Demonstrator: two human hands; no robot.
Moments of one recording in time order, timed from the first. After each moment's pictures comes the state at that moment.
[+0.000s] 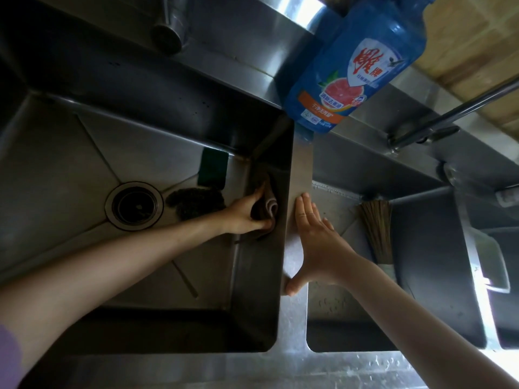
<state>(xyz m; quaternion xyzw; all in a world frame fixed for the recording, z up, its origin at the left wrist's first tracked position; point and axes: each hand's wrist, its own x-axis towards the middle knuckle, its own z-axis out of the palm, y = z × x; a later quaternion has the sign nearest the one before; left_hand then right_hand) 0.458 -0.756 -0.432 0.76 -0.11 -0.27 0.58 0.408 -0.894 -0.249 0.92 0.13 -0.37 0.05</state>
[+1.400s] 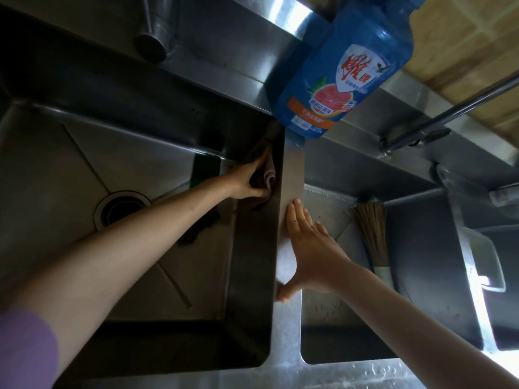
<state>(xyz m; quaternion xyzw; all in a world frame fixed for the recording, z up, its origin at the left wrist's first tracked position) 0.546 -0.754 -0.412 0.83 -0.14 -0.25 0.48 0.411 -0.895 -0.247 0.92 0.14 -0.36 0.07</state>
